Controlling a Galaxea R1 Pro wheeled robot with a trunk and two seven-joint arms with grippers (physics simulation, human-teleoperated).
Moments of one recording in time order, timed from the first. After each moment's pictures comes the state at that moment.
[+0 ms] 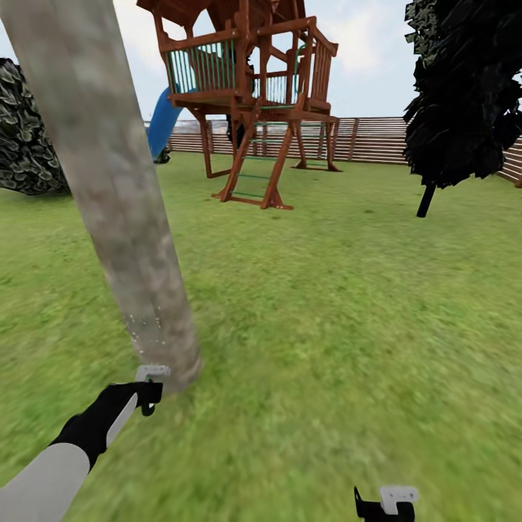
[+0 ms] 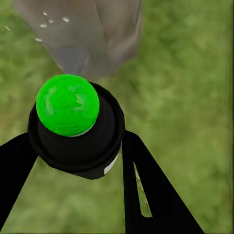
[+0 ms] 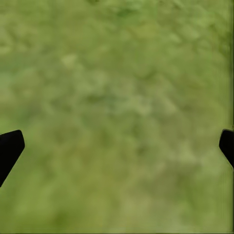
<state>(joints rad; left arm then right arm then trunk) -0.68 0.20 -0.15 -0.62 0.18 0.48 -0.01 -0.37 -0.05 -0.13 -0.13 0.17 -0.52 -0.09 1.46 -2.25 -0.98</state>
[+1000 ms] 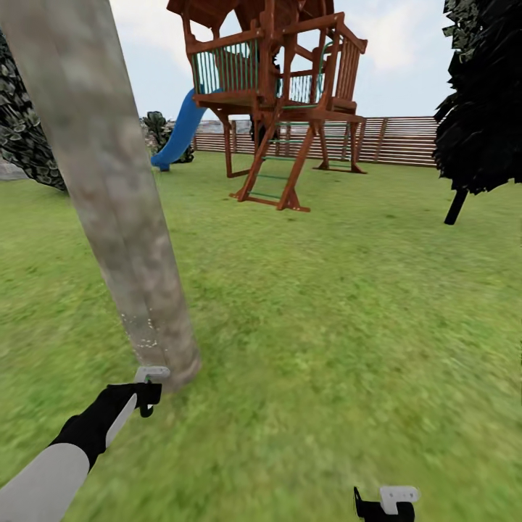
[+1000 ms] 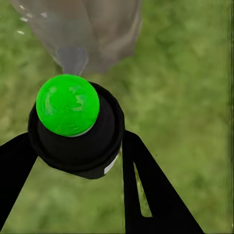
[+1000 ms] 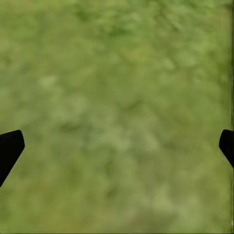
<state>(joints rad) -0.68 0.20 -0.14 -0.62 0.17 0.48 0.00 -0.37 -0.05 -0.13 -0.13 0.17 -0.52 -0.09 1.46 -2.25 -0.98</state>
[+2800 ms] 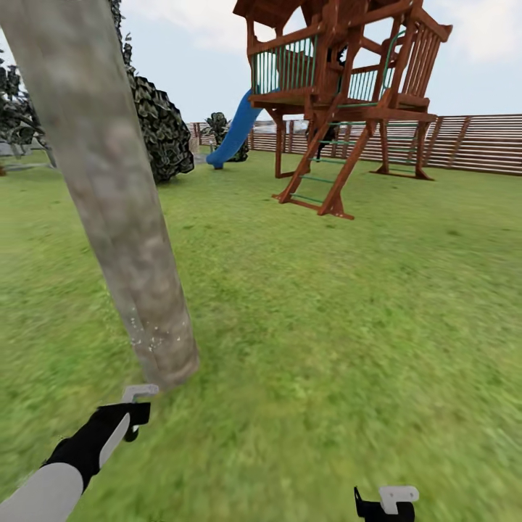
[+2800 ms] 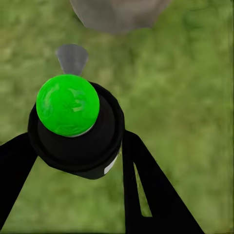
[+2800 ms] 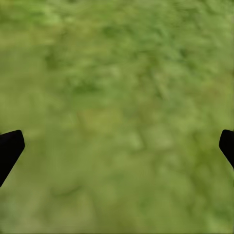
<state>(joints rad) -0.62 0.19 -0.07 -0.56 0.18 0.43 0.09 -0.37 -0.05 -0.13 -0.13 0.17 -0.52 -0.09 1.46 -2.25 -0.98</state>
